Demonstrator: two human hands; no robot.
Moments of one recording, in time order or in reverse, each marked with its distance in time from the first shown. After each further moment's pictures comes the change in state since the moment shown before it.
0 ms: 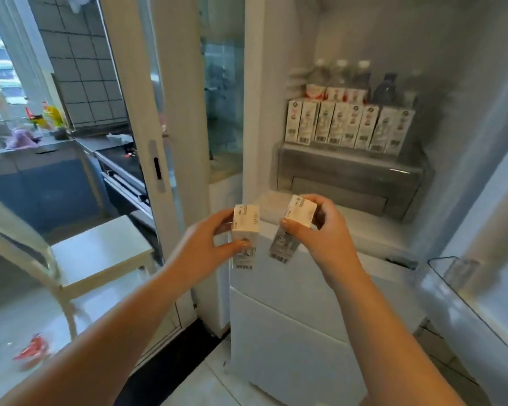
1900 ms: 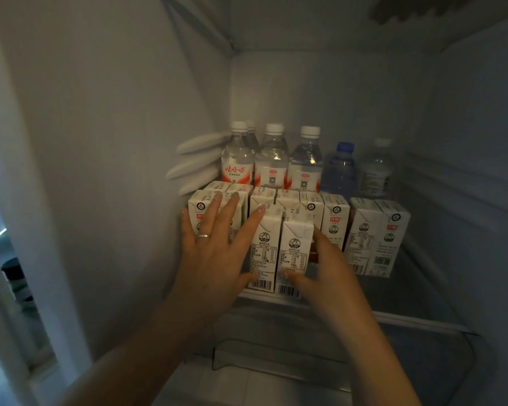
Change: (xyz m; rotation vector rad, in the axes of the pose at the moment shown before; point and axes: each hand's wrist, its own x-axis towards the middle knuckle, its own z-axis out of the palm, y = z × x) left_hand 0.433 0.006 0.131 0.878 0.328 0.657; right_hand 0.362 0.077 -0.110 -0.652 0.209 -0.099
